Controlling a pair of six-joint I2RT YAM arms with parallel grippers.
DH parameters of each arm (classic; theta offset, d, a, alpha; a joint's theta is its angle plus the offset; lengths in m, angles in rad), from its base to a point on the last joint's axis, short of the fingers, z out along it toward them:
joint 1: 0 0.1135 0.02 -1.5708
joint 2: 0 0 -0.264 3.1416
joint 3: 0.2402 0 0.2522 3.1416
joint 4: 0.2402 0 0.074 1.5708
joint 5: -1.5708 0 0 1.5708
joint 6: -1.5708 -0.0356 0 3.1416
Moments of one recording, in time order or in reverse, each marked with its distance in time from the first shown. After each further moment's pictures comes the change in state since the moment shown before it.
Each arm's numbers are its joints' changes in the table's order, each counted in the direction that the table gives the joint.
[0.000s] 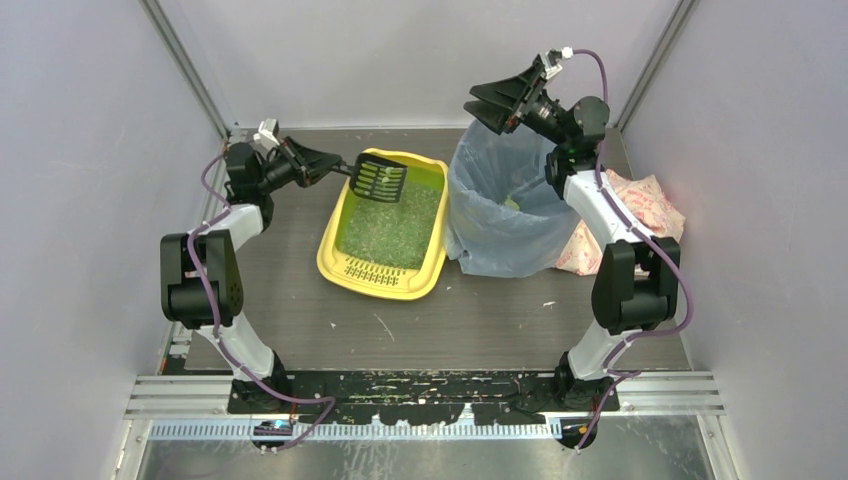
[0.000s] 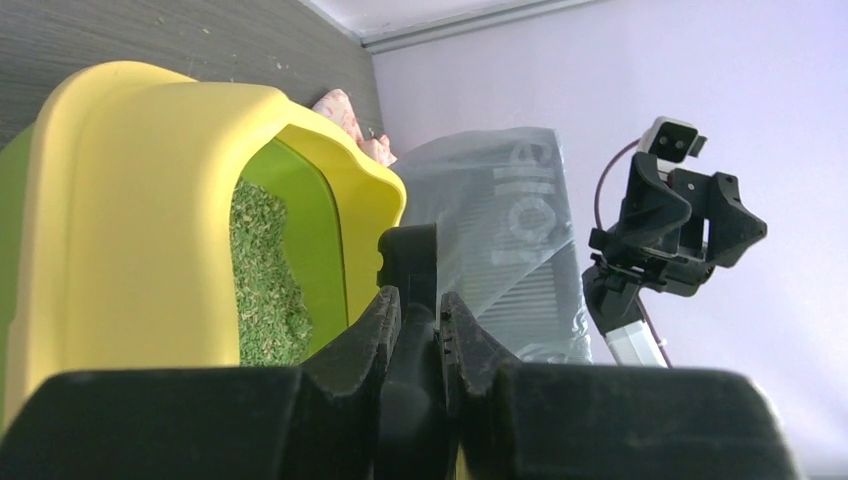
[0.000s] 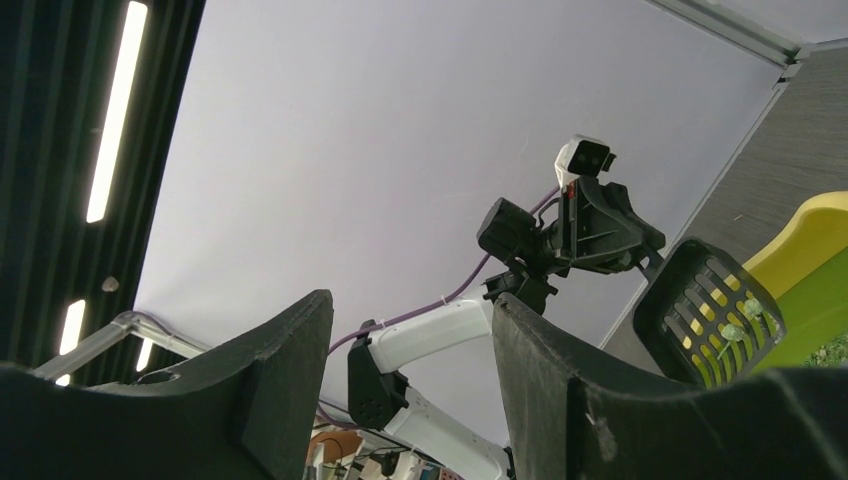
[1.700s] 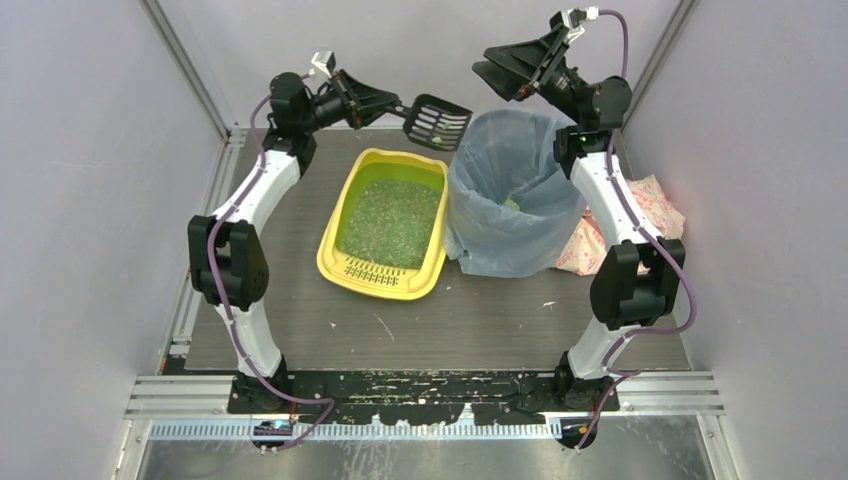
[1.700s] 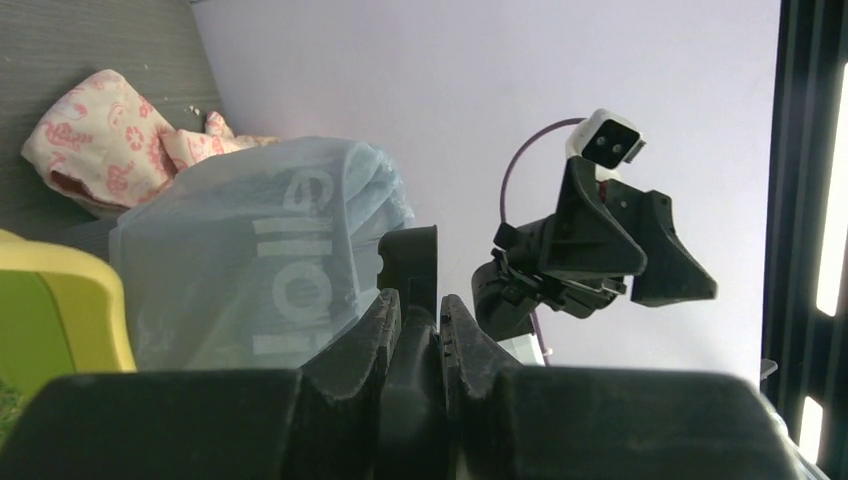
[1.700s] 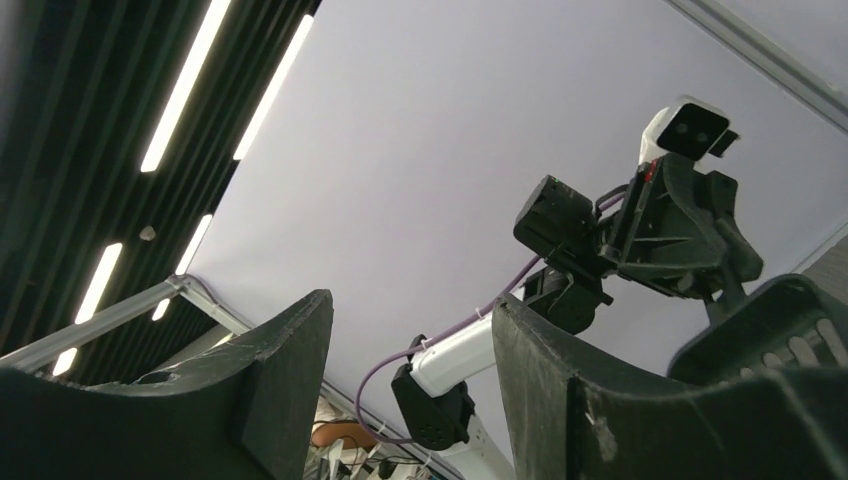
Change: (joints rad) left arm -0.266 0.130 0.603 0.273 0.079 0.211; right arm -0.014 0.037 0.219 -0.089 -0.020 -0.133
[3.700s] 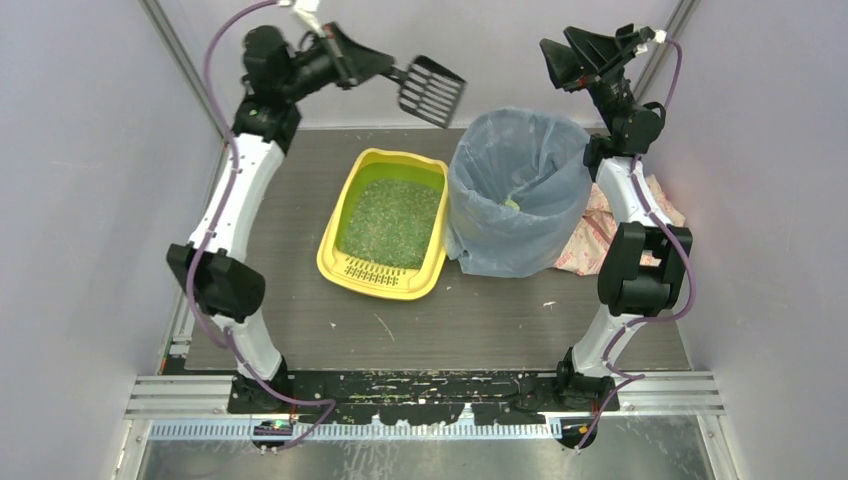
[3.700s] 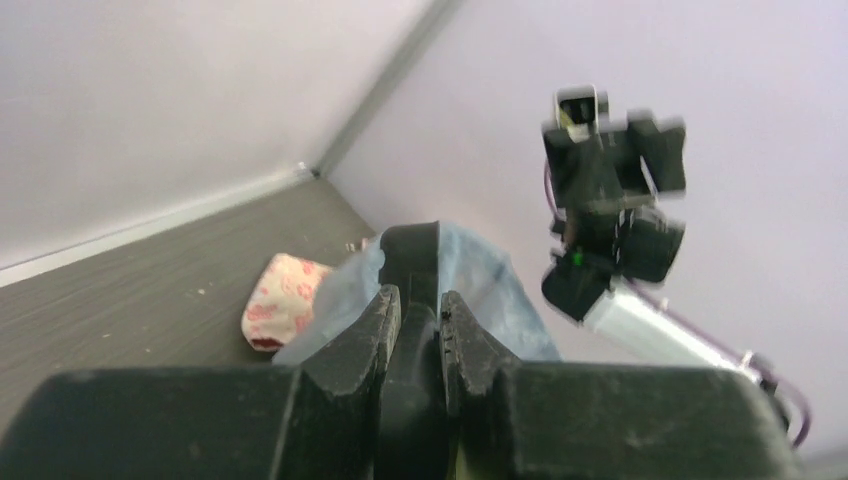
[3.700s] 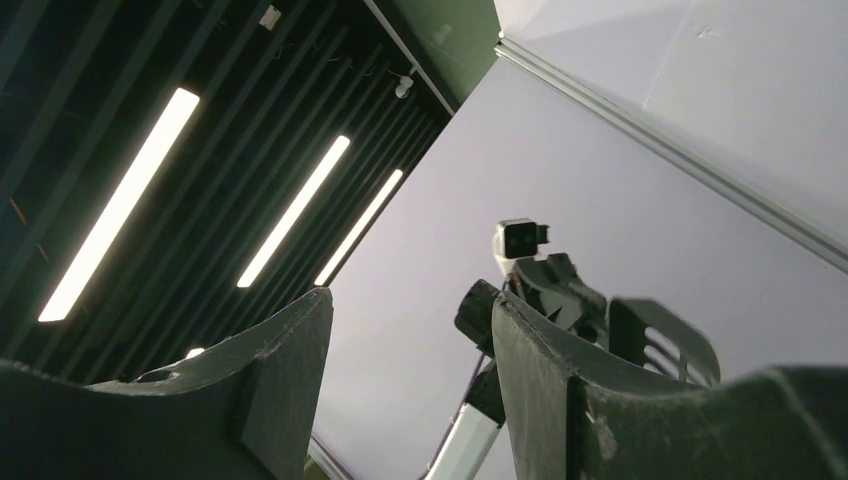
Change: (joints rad) left arm -0.128 -0.026 0.475 0.507 0.165 -0.783; right arm -0.212 0.077 -0.081 -0.409 -0.231 -0.347
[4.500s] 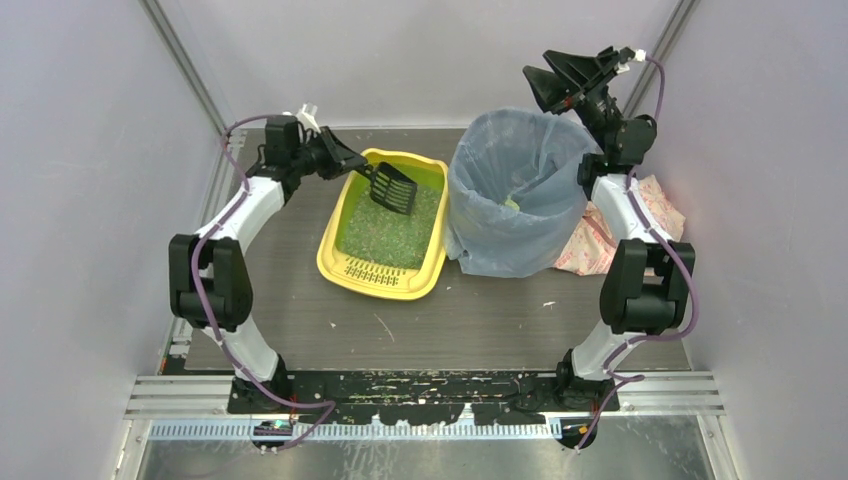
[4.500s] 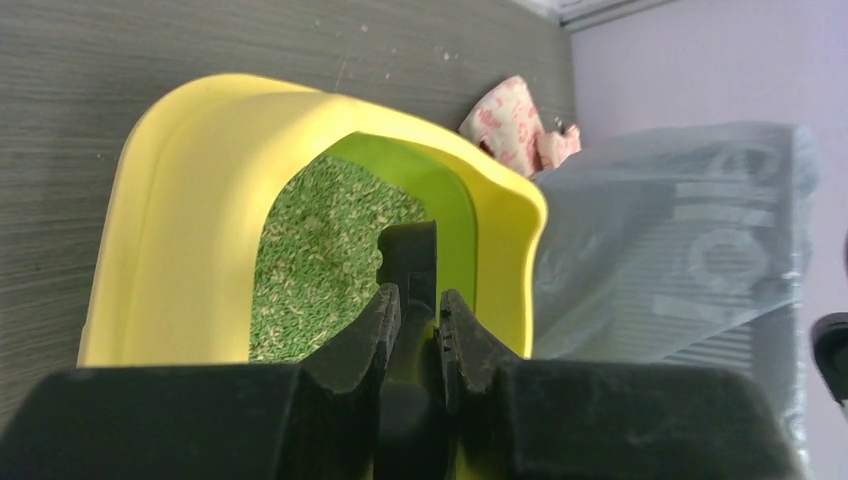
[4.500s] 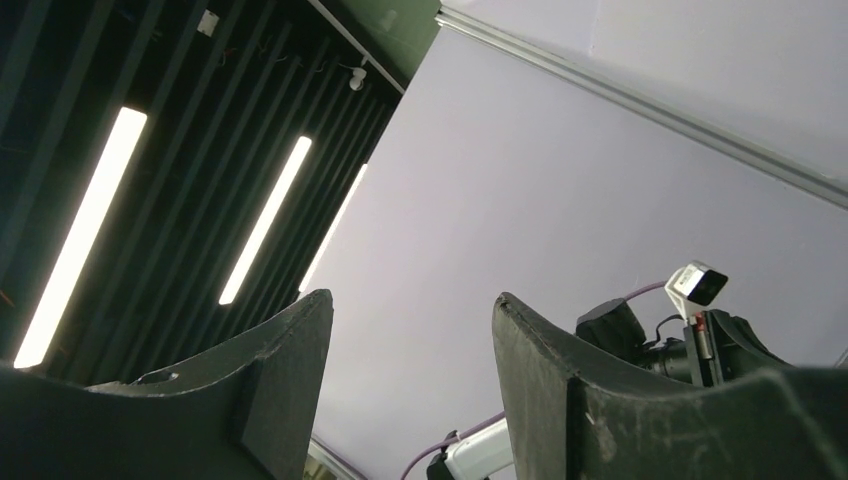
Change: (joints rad) left arm 0.181 -0.141 -0.781 -0.087 0.155 0.067; right arm 0.034 -0.102 -0.173 0.097 0.060 0.055
